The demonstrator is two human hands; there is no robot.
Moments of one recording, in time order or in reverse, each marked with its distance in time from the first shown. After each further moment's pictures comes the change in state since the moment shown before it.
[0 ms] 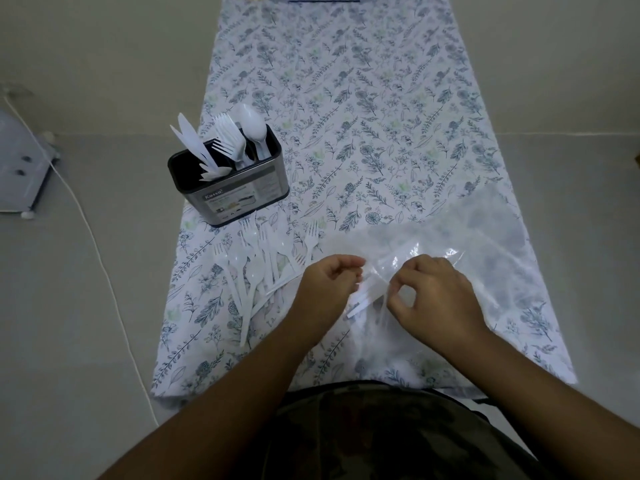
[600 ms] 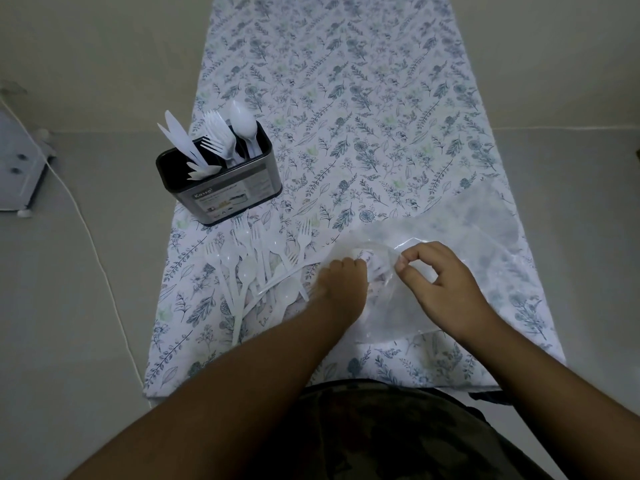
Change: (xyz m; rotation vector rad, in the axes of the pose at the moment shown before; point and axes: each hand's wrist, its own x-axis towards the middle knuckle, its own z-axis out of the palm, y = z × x) left_hand 0.045 -0.036 0.044 1.620 -0.096 0.331; right_hand 0.011 0.011 -0.022 0.573 -0.007 0.119
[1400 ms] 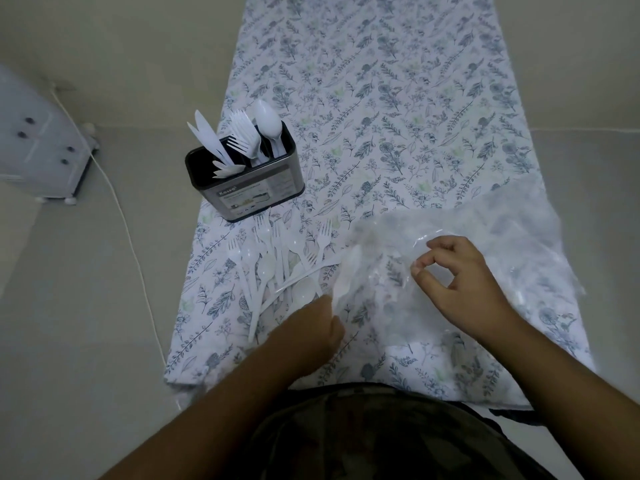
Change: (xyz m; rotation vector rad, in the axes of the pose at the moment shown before) left_hand -0.090 -0.051 -0.015 -0.664 -0.179 -0.157; right_hand 0.024 0.024 -0.002 -0.107 -0.070 -0.072
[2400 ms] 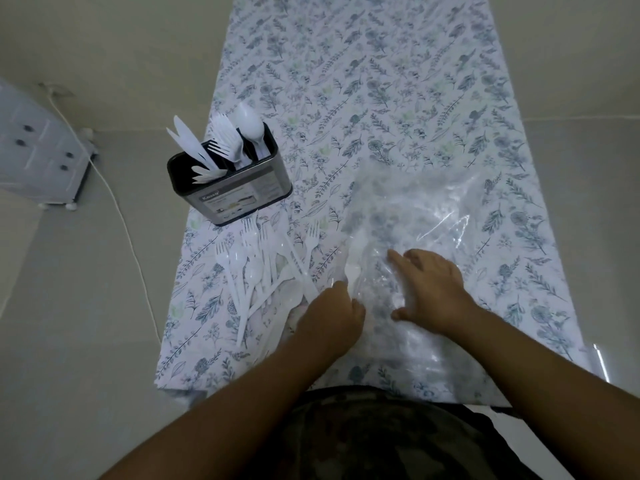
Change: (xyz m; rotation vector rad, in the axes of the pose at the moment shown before) left_hand 0.043 0.046 0.025 -0.031 0.136 -0.151; right_hand 0.027 0.051 0.028 -0.644 -0.338 0.008
